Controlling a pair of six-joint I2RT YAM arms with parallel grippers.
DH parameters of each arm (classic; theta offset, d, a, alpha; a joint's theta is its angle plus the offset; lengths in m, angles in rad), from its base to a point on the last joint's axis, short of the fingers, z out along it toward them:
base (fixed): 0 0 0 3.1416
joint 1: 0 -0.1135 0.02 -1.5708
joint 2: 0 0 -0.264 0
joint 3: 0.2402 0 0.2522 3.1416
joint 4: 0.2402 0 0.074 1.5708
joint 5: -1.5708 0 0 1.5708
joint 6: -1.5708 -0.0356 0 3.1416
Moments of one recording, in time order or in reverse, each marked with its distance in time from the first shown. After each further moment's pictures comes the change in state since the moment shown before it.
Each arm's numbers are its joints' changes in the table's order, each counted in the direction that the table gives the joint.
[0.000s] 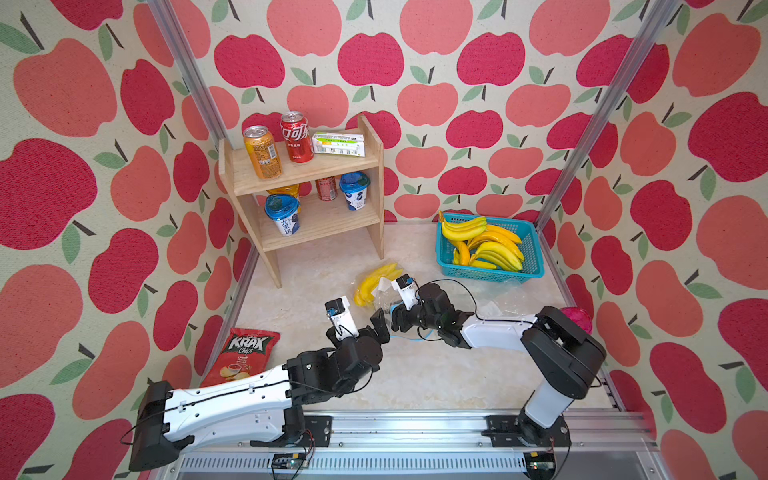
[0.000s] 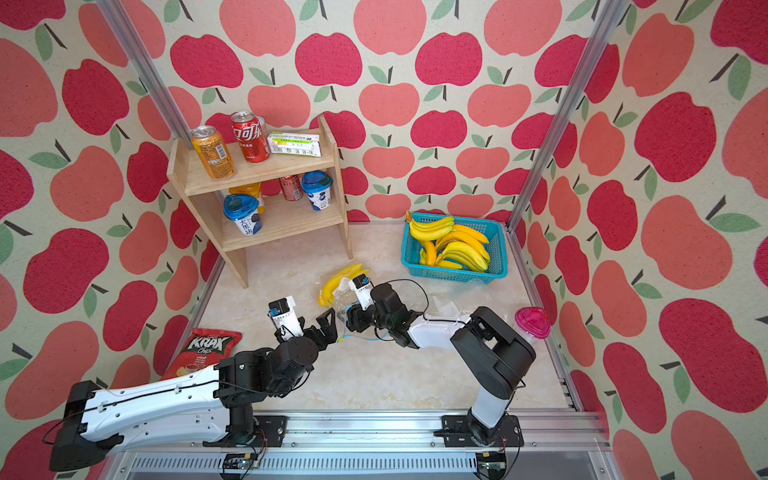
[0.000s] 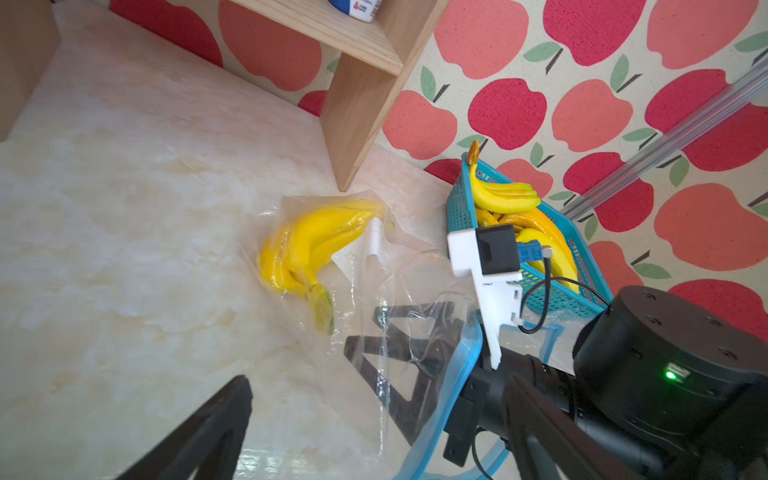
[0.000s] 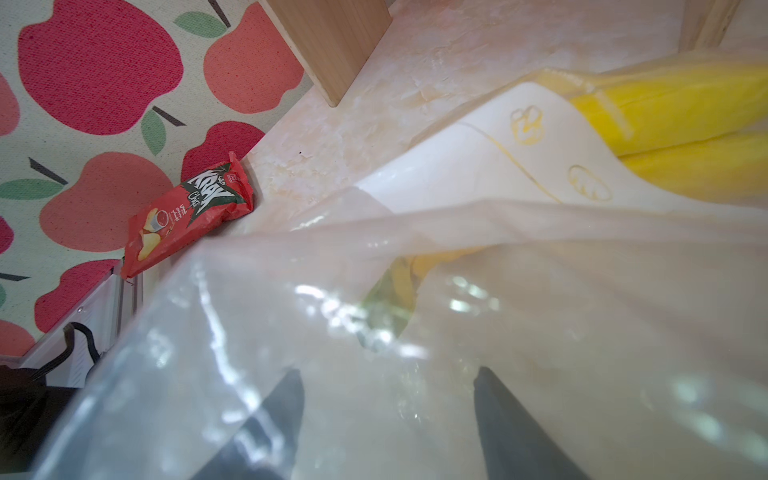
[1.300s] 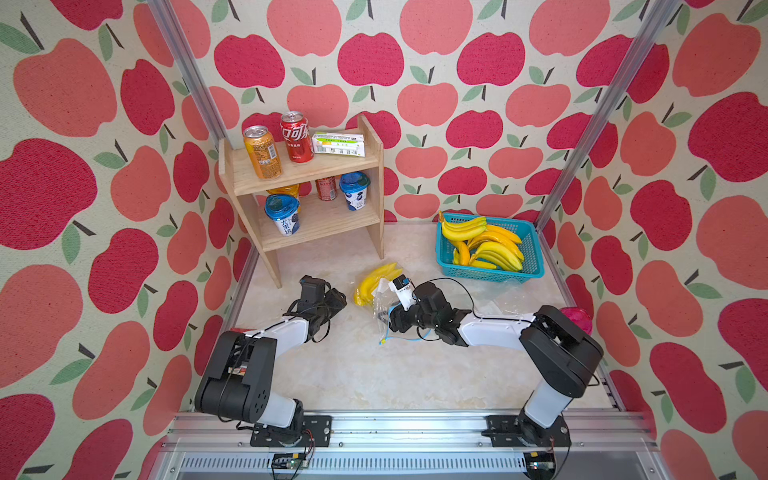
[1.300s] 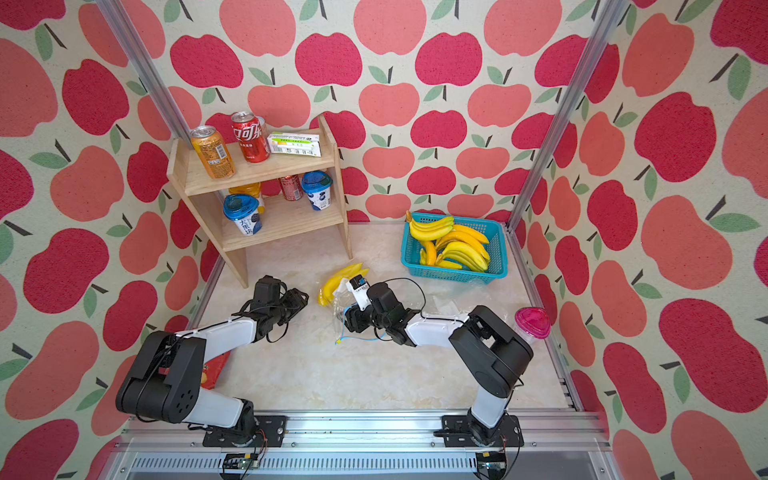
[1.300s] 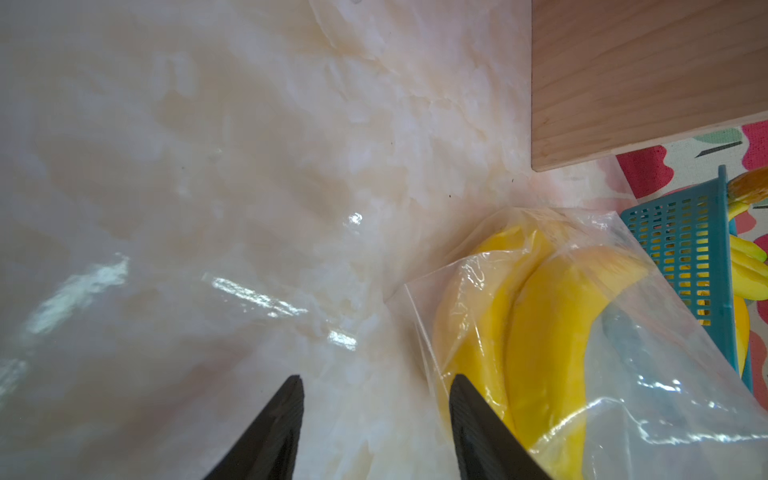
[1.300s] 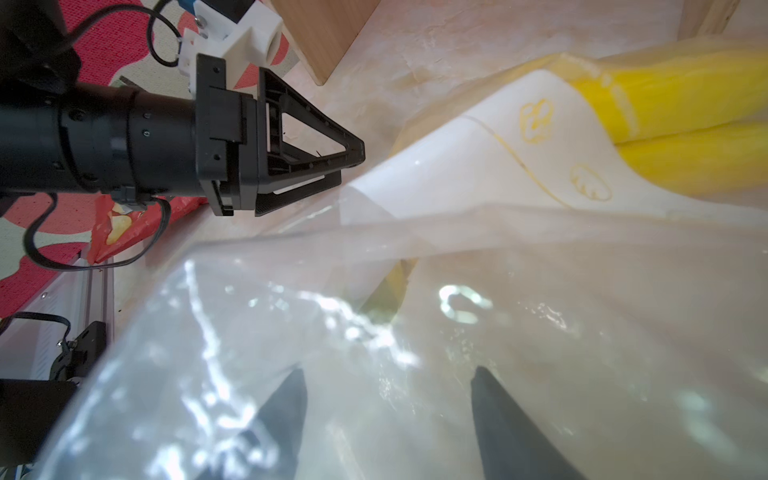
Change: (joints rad) left arm -1.041 -0.615 -0.097 -0.590 -1.099 -0.243; right arm -0.010 -0.015 0.039 0.080 -0.032 0.050
